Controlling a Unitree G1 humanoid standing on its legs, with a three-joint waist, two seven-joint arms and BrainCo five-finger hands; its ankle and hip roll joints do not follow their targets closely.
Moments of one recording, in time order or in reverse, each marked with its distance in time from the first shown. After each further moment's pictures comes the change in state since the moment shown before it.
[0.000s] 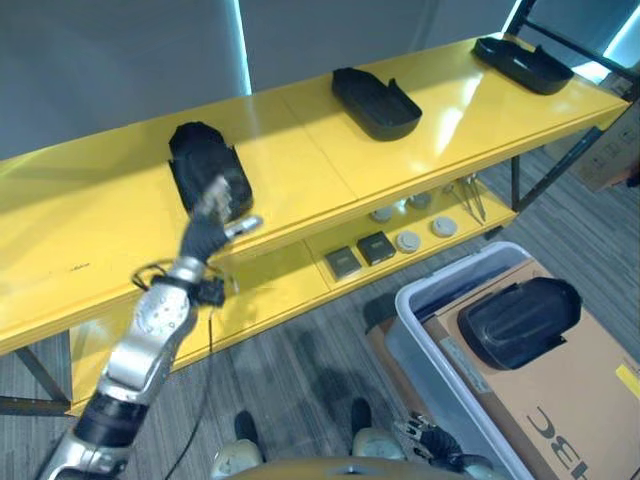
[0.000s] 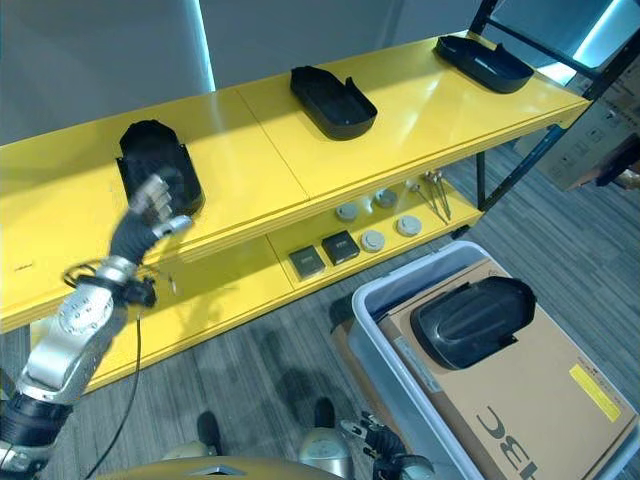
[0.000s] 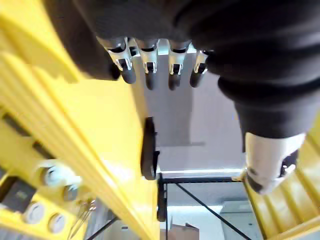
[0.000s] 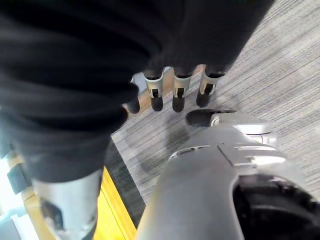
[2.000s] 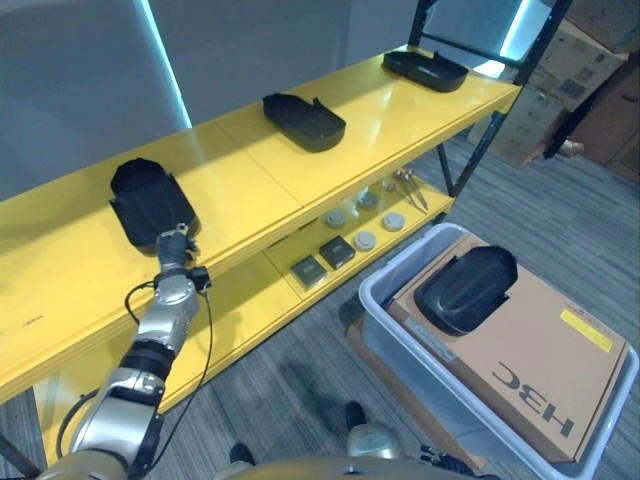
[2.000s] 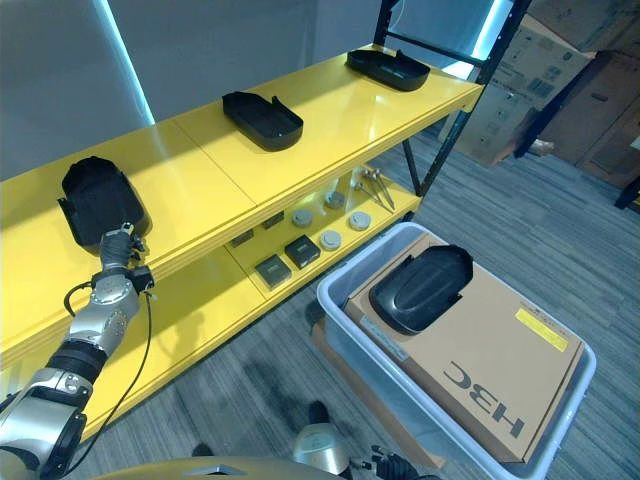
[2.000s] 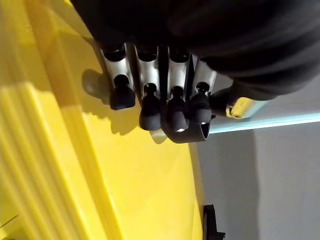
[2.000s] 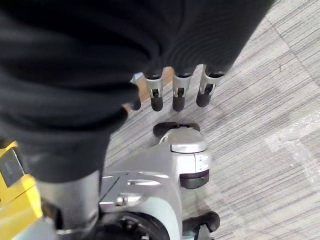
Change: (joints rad) left arm -0.366 -0.097 0.019 0.865 -0.011 -0.098 0.436; right arm 0.008 -0.071 0.103 0.117 -0.118 0.009 0.059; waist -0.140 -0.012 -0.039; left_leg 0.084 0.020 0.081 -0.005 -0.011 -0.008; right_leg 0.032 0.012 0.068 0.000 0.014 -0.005
